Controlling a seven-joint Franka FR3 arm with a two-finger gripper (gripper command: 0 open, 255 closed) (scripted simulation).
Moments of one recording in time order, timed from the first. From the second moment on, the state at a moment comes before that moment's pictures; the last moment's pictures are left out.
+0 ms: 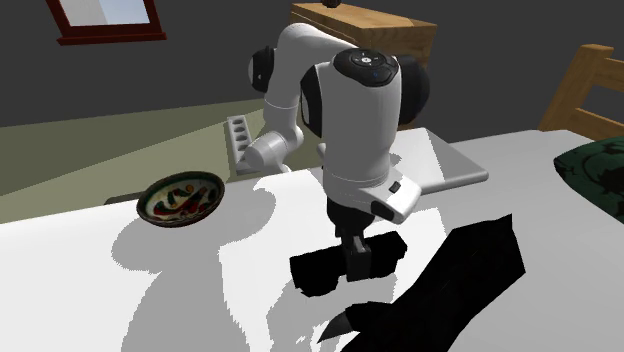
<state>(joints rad) -0.02 0.24 -0.73 -1.40 0.19 1.53 -1.49</state>
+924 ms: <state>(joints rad) -0.02 0.23 -0.73 -1.42 0.18 1.55 -1.49</state>
